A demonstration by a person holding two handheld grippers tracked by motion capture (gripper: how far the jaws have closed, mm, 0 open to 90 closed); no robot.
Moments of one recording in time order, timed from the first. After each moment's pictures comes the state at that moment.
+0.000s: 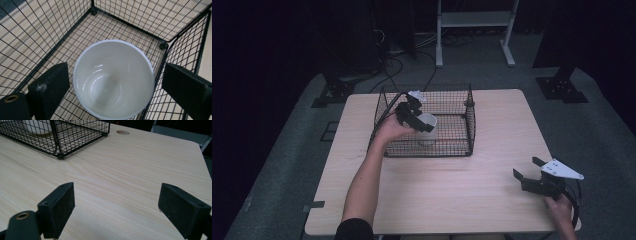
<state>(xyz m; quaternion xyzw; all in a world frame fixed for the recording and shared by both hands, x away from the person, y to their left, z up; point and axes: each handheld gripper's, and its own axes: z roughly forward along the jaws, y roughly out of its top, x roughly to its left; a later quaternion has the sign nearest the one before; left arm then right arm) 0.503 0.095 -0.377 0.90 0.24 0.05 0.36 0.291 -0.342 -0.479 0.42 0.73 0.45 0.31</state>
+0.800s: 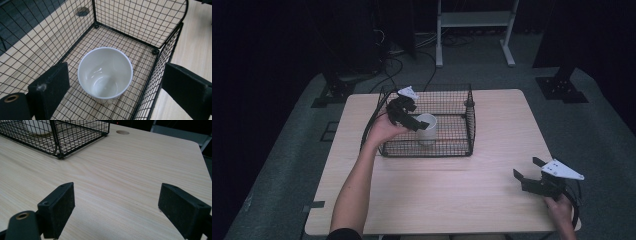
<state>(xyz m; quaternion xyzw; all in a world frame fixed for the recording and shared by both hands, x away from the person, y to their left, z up) 0.472 0.114 -0.343 0.89 0.22 0.10 0.39 0.290 -0.342 -0.479 0.42 0.73 0.45 0.31</state>
